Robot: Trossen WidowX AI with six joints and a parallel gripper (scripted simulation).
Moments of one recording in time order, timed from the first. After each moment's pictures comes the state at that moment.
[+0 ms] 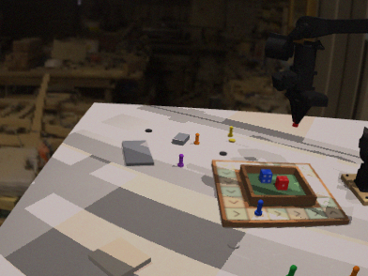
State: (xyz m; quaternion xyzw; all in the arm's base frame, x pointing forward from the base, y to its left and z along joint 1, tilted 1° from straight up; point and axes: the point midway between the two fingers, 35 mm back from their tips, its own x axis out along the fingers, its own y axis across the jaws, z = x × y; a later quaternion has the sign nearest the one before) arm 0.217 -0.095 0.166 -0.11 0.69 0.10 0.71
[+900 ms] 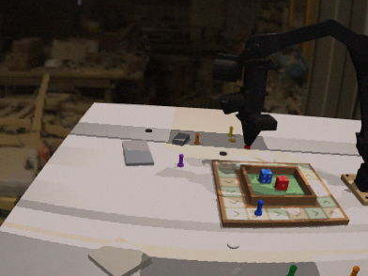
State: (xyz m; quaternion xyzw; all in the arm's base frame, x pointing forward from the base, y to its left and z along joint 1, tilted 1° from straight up) arm 0.343 -0.068 0.109 -0.11 0.68 0.10 0.71
